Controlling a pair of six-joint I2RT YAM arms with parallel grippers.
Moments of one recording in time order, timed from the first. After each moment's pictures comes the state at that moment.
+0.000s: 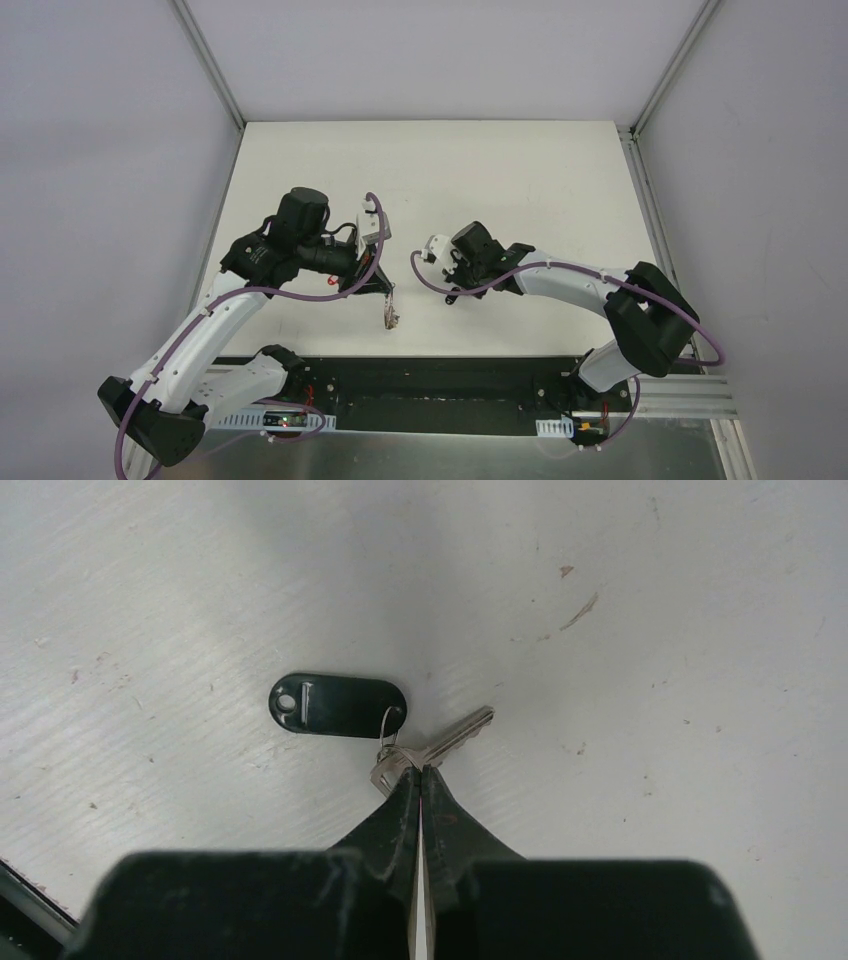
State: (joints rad) left arm -0.52 0.95 1.04 -0.81 0.83 0.26; right arm 0.85 1.53 0.87 -0.38 -0.02 -0.33
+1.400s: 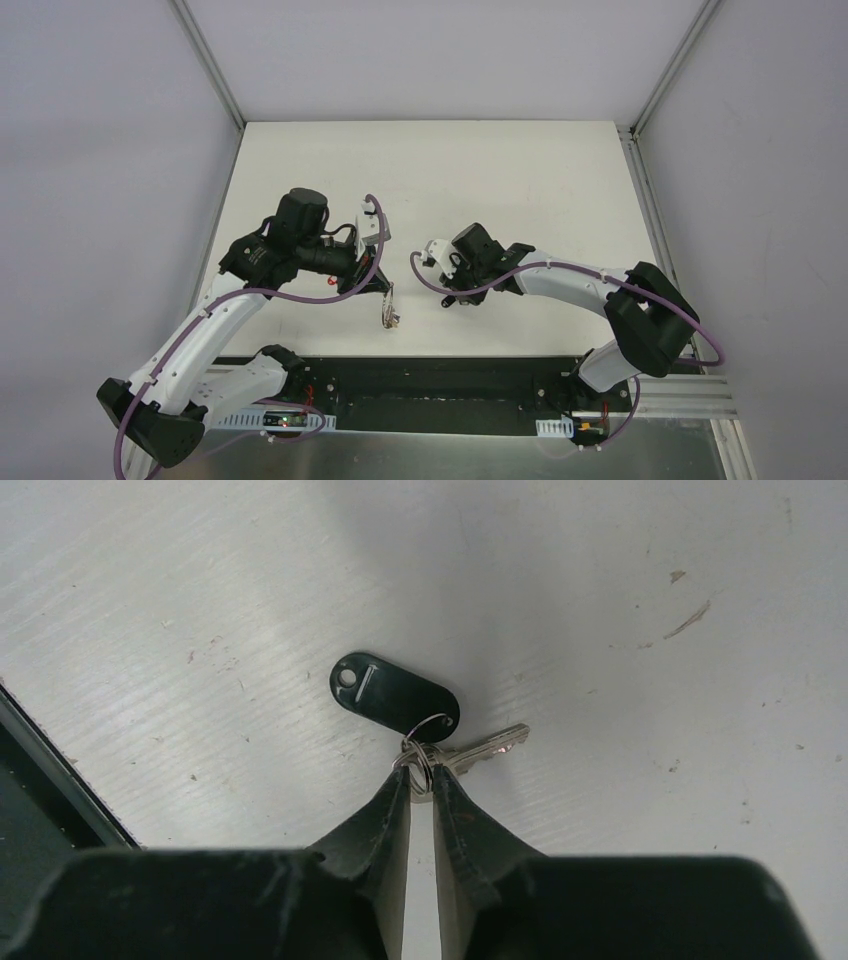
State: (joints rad) left arm -0.52 0.95 1.04 -0.82 0.81 0.28; right arm 0.85 1.53 0.87 -0.42 -0.16 -0.29
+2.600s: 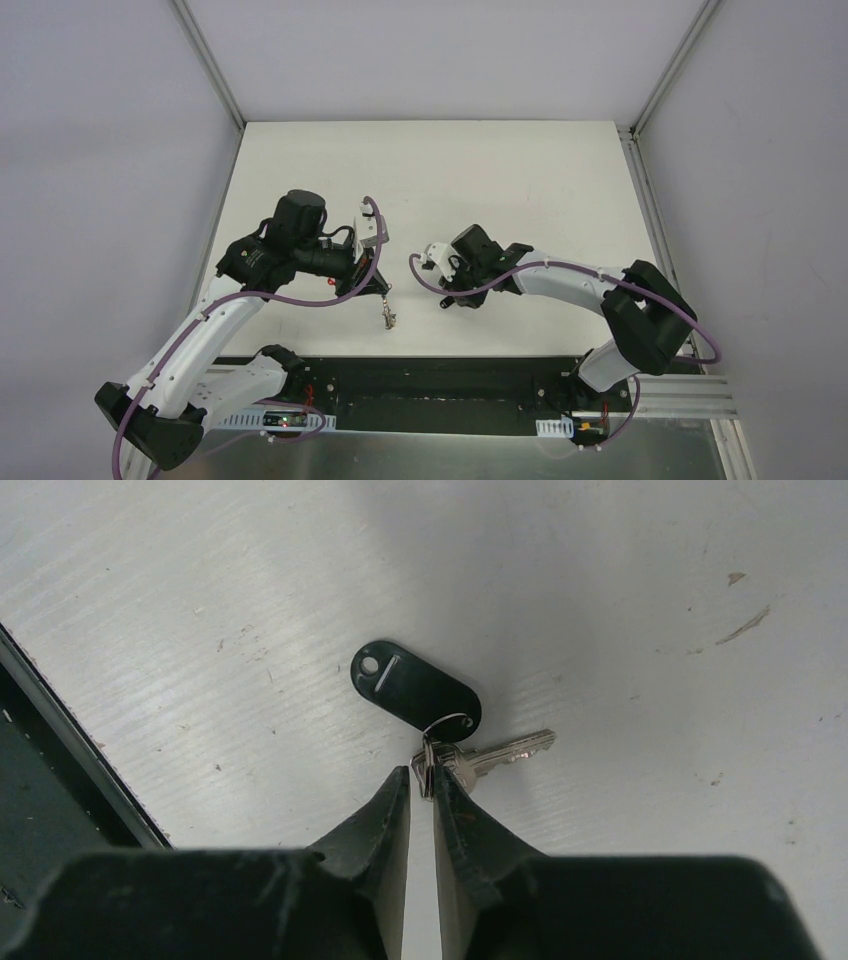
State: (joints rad) left arm -0.52 0.93 1.04 -0.84 0.80 0.29; right arm 0.85 1.54 0.87 -0.43 -0.22 -0.29
